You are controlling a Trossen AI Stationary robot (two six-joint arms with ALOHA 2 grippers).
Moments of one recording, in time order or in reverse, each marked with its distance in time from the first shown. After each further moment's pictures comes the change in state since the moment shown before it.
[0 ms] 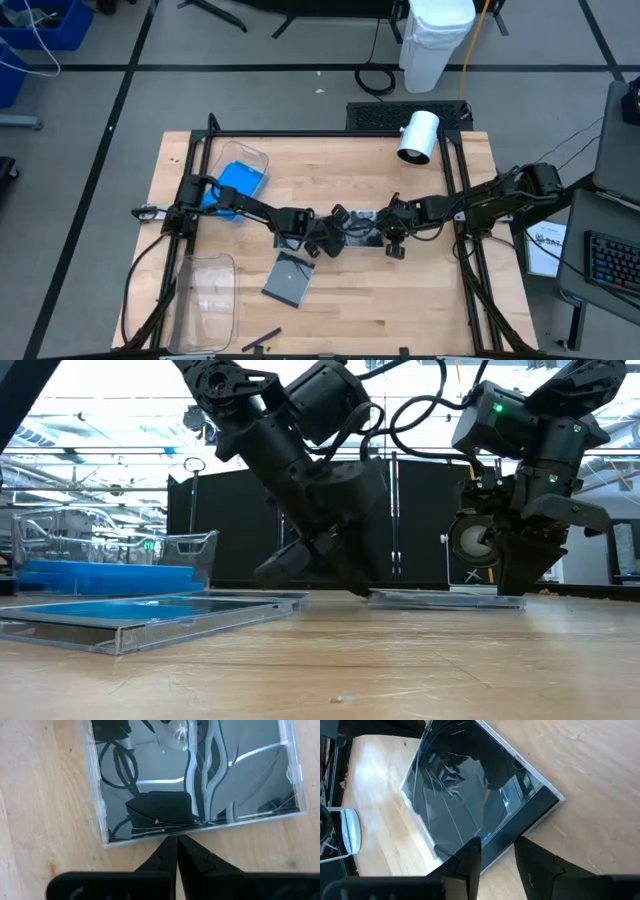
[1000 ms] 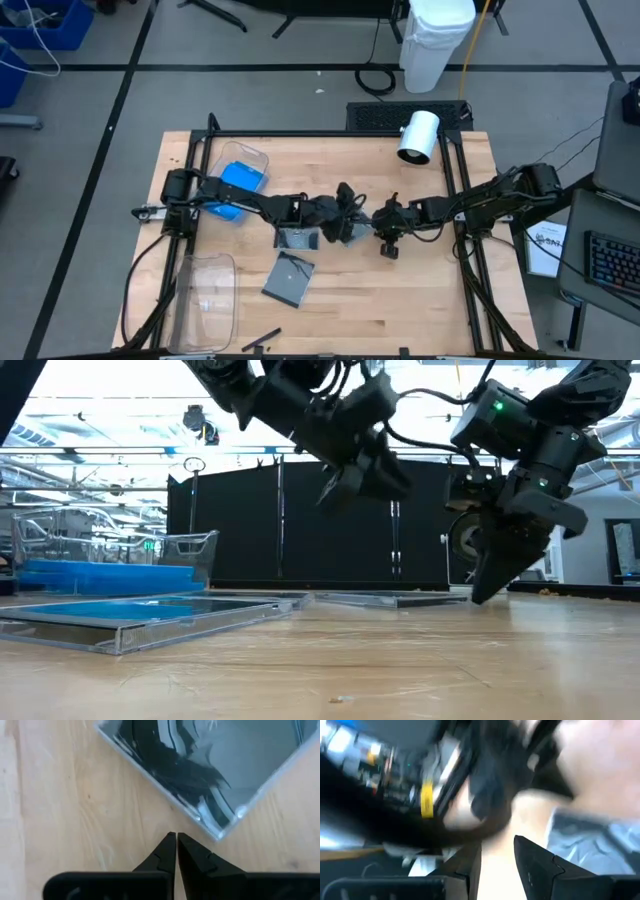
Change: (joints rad) left arm 0.042 -0.118 0.005 0.244 -0.054 0.052; right arm -0.001 0.002 -0.049 0.193 -0.006 -0.003
